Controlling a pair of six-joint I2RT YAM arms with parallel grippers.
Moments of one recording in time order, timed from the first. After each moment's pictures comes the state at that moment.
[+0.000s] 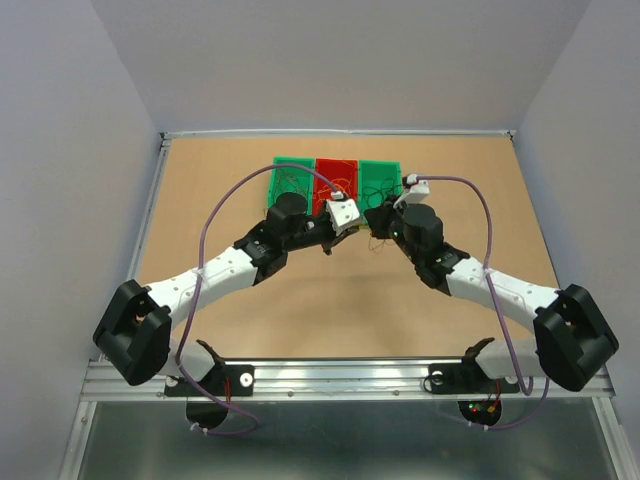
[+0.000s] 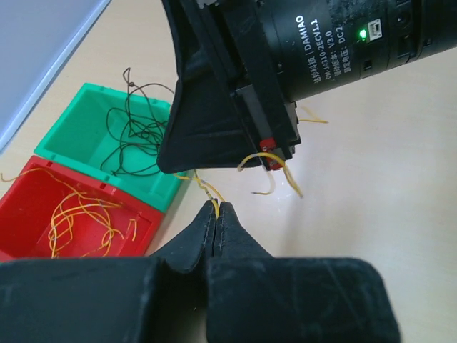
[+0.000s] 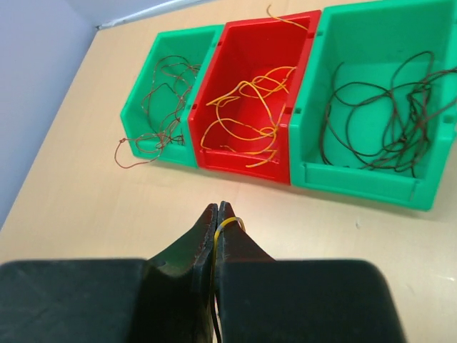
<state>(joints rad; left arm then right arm) -0.76 1.36 0.89 0.23 0.42 0.29 0.64 1.28 0.69 0.39 0.25 0.51</state>
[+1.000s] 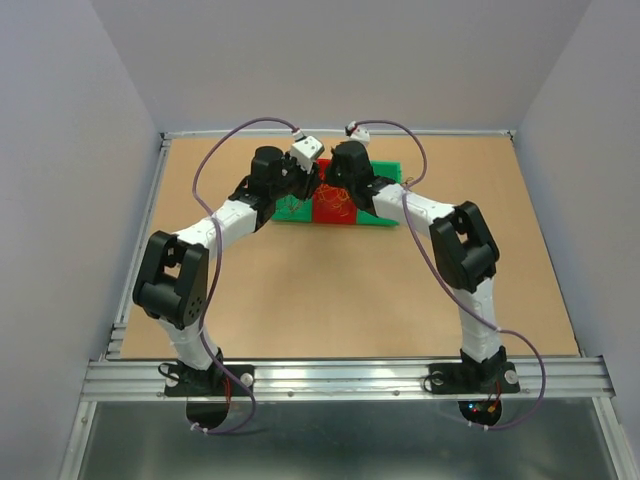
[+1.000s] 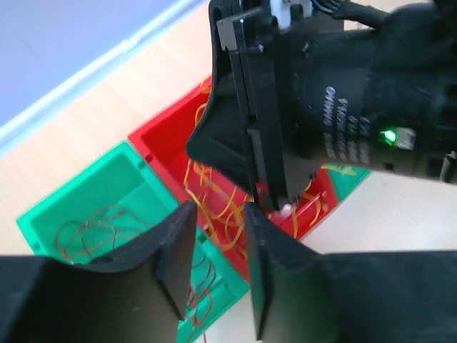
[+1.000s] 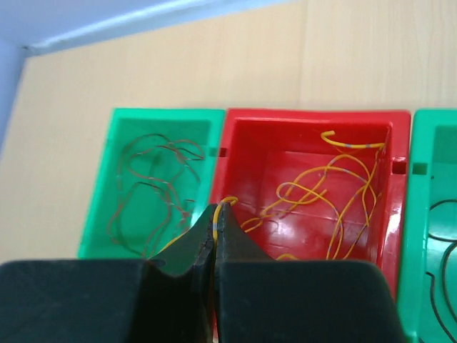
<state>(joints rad) -0.44 1.69 1.17 0.23 0.32 0.16 0.60 2.08 1.60 0.13 0.27 0.56</state>
